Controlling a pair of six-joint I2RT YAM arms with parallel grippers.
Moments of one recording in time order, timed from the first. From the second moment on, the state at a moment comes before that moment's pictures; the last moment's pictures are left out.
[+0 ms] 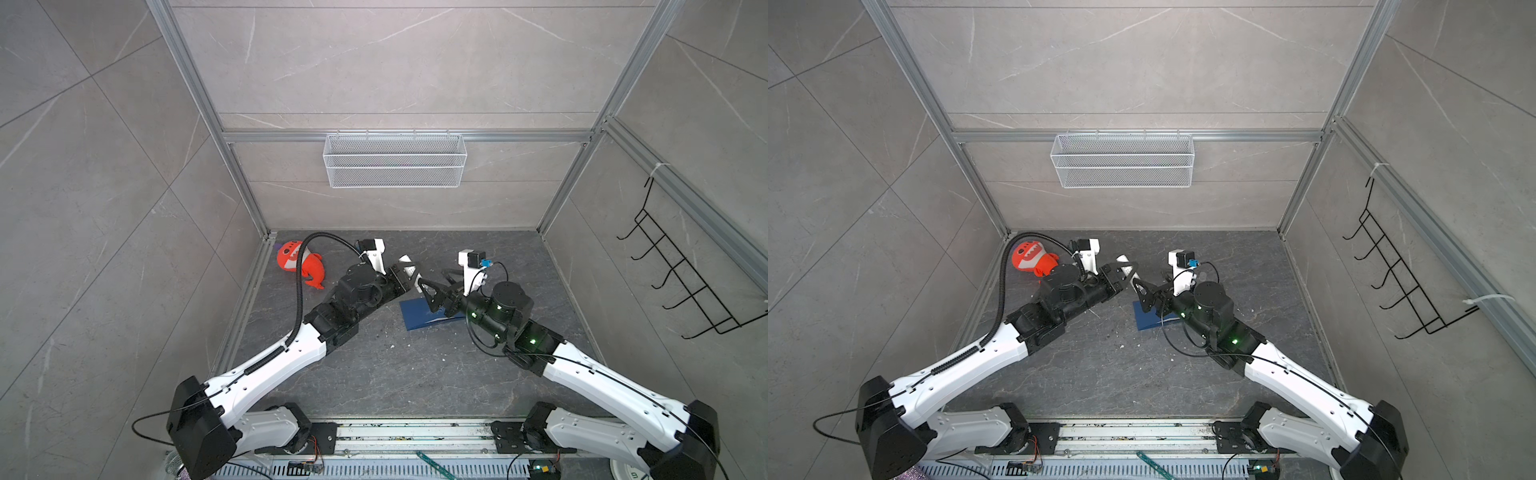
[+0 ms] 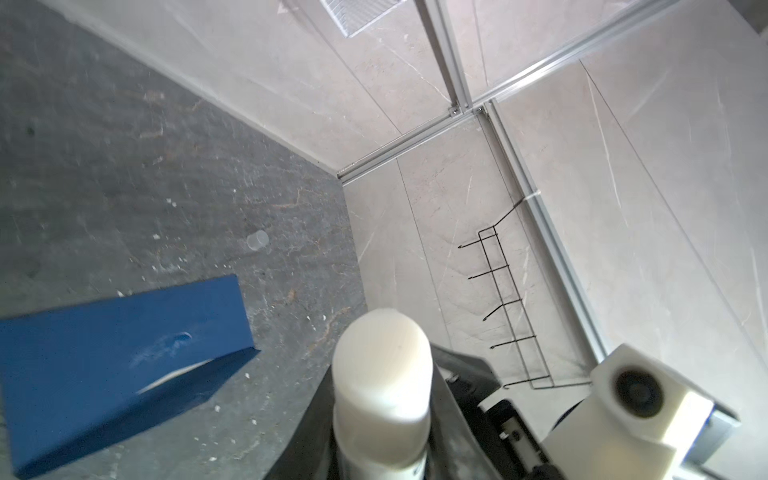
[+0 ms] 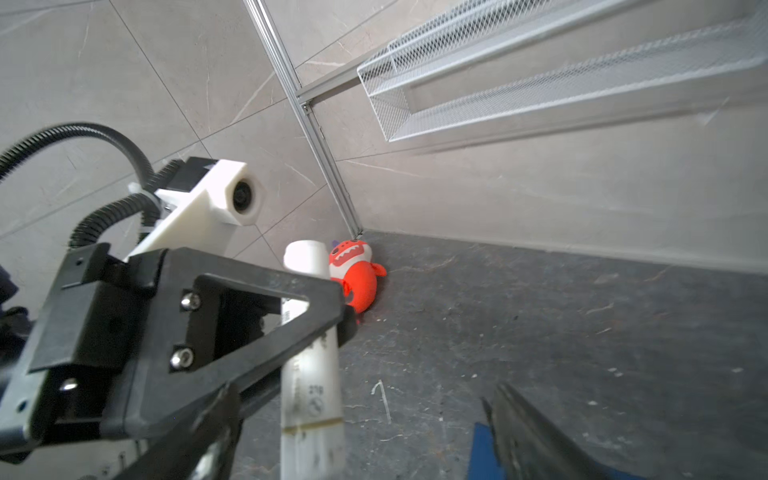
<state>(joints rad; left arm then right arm) -0.81 1.19 1.02 0.05 0.03 -0.96 0.77 1.02 0.87 0.09 0.05 0.37</state>
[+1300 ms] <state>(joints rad) -0.81 0.66 0.65 -0.23 0.20 0.19 0.73 1.35 0.95 -0.63 0.23 1.10</state>
